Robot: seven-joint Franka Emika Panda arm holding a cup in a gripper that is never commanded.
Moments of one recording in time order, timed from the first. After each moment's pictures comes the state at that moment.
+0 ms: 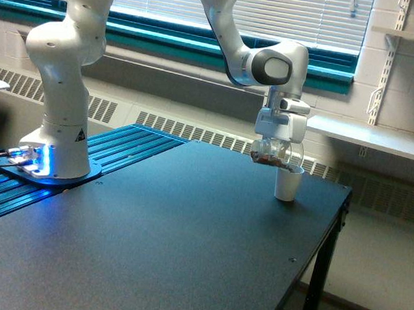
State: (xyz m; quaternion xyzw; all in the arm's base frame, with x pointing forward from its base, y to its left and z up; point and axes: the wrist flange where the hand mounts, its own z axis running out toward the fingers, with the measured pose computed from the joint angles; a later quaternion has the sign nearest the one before) arm 0.491 0.283 0.243 0.99 0.02 0.05 0.11
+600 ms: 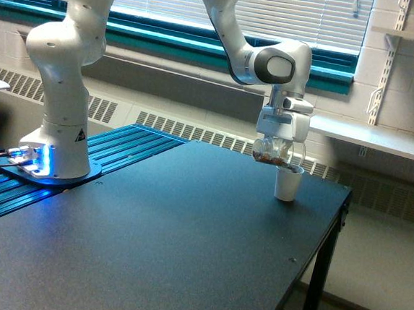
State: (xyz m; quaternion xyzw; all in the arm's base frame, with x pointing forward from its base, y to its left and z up) arm 0.496 0.284 0.246 0.99 0.03 0.04 0.11
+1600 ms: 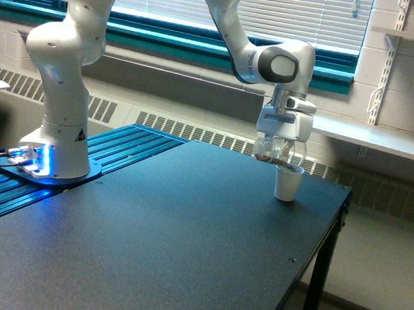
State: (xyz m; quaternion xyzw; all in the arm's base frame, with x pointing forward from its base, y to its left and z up) arm 0.500 0.291 0.248 0.99 0.06 0.02 0.12
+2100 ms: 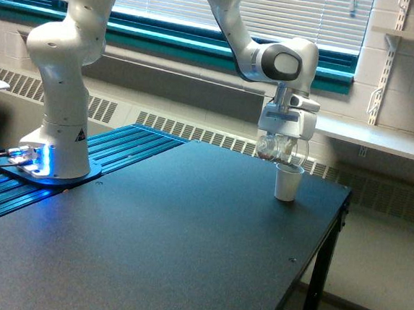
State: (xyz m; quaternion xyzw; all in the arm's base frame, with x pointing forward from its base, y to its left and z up) arm 0.505 0.296 0.253 0.99 0.07 0.02 0.13
